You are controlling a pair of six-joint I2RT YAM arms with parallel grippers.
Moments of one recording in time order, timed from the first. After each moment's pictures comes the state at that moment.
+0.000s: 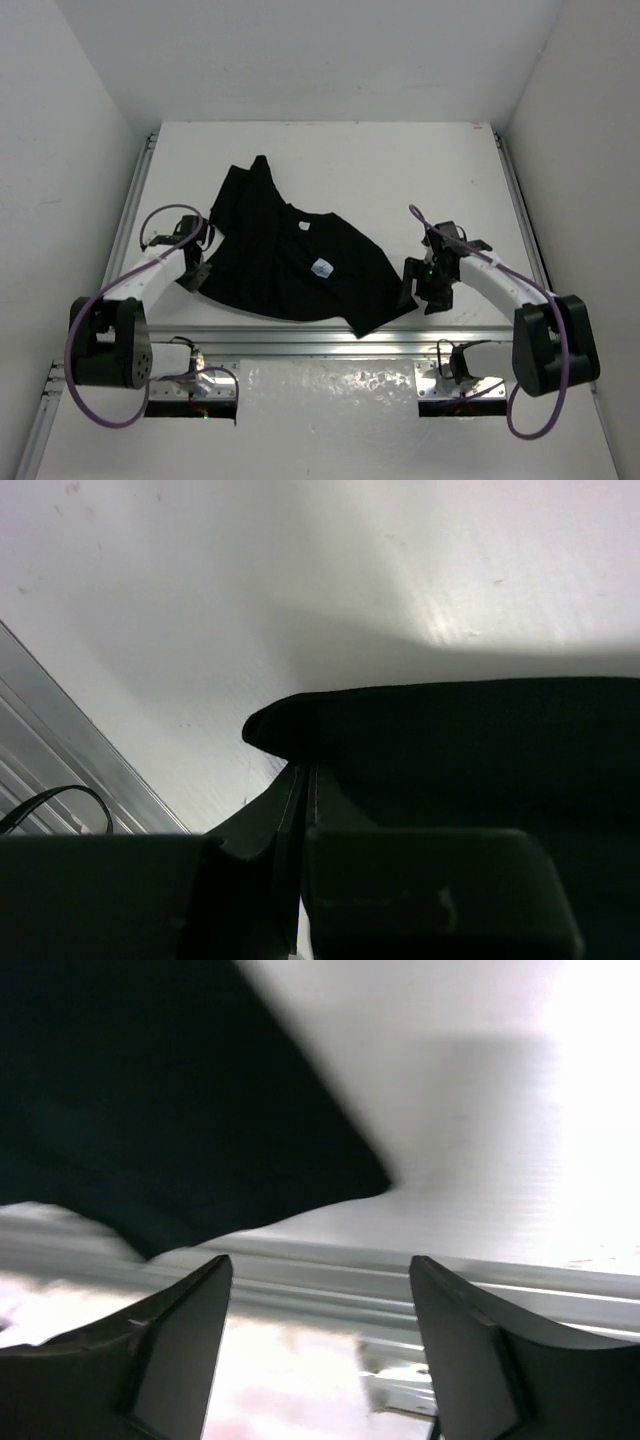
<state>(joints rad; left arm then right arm) -0.01 1.30 0.69 -0.76 -0.42 -1.07 0.21 1.27 0.63 -0.73 -0.24 0.40</state>
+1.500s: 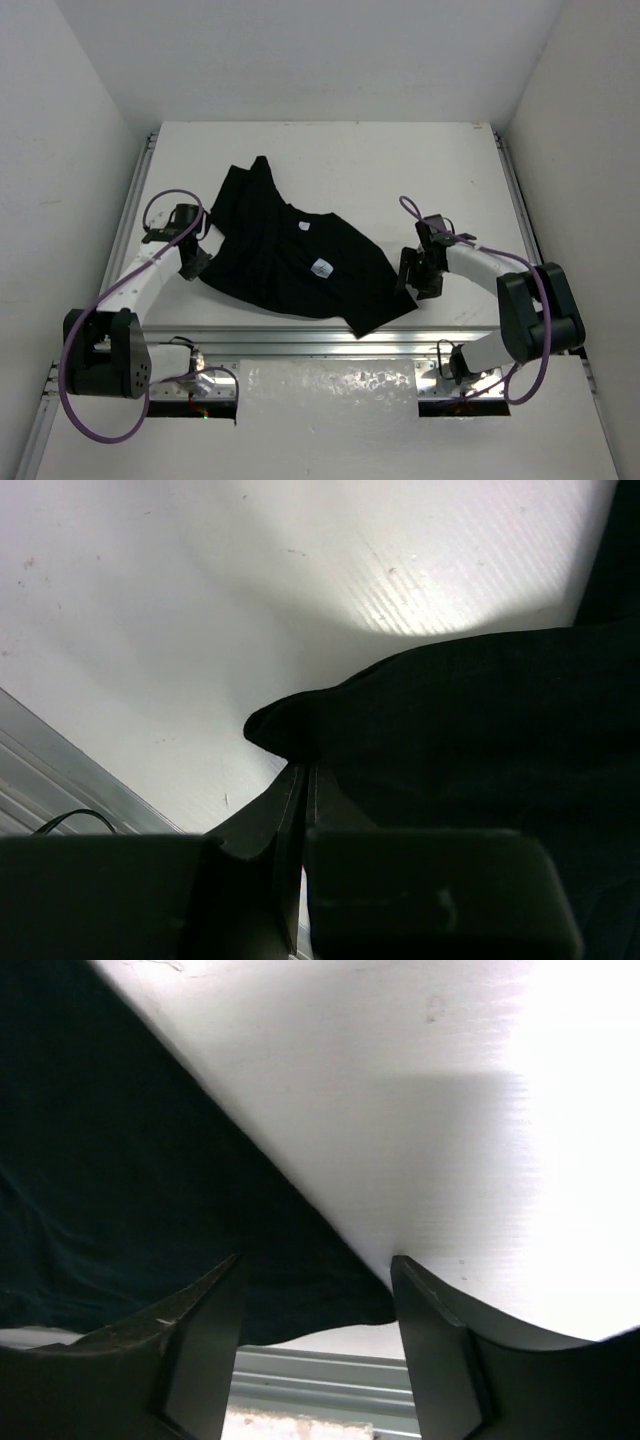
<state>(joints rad) -0.01 1.23 0.77 -0.76 -0.36 -0.88 0.23 1.48 0.66 -0.52 -0.12 0.46</state>
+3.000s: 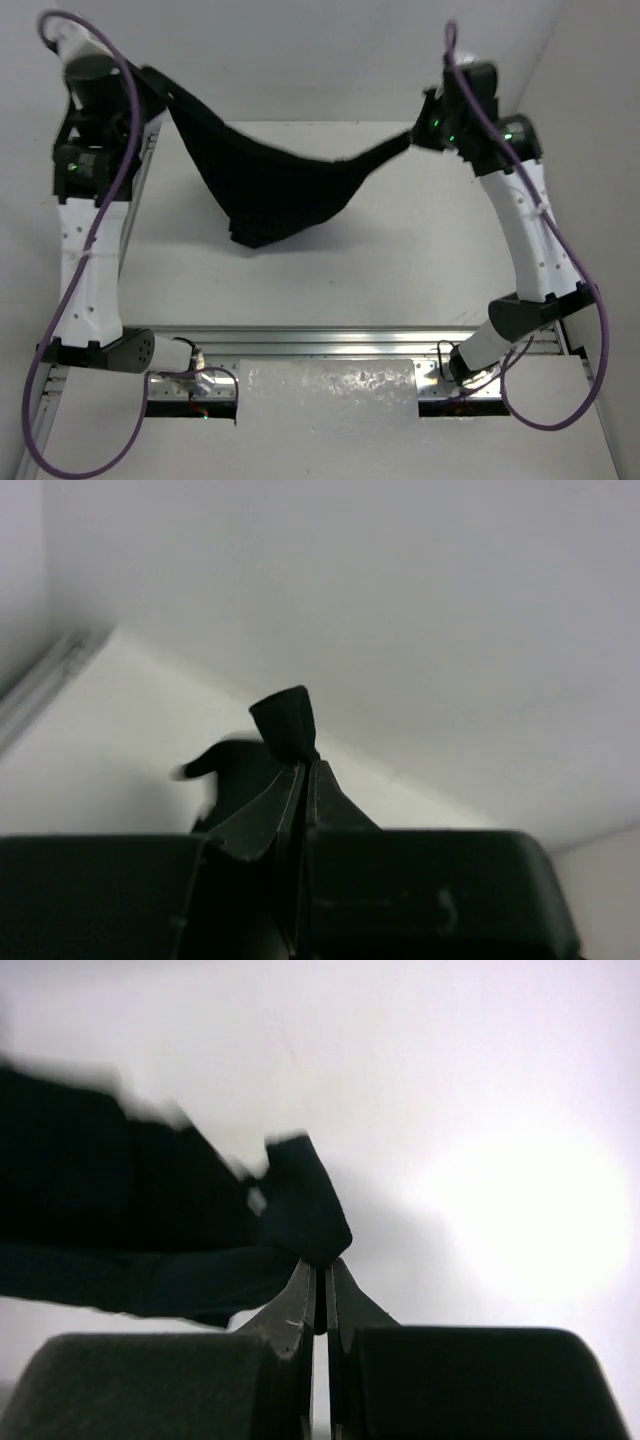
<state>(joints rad) -0.04 1.35 1.87 -0.75 -0.27 -0.56 0.34 1.55 1.87 -1.00 0.14 0.44</state>
